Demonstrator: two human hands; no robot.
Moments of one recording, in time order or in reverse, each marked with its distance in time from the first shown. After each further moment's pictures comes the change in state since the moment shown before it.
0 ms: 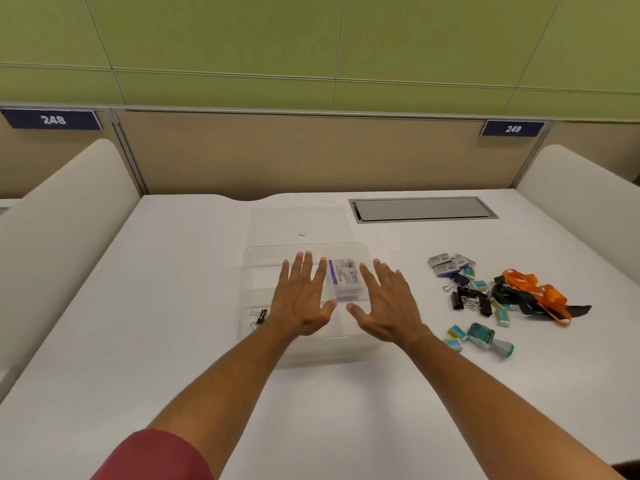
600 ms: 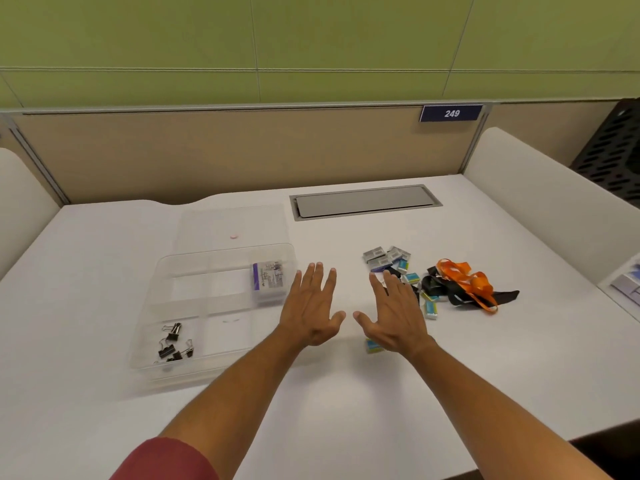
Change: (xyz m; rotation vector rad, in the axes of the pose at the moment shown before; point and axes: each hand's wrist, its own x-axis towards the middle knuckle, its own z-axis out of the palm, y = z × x) left_hand 0.049 0.167 0.032 -0.065 -0.072 0.142; right_hand -0.039 0.166 -0.006 0.006 -0.058 0.177
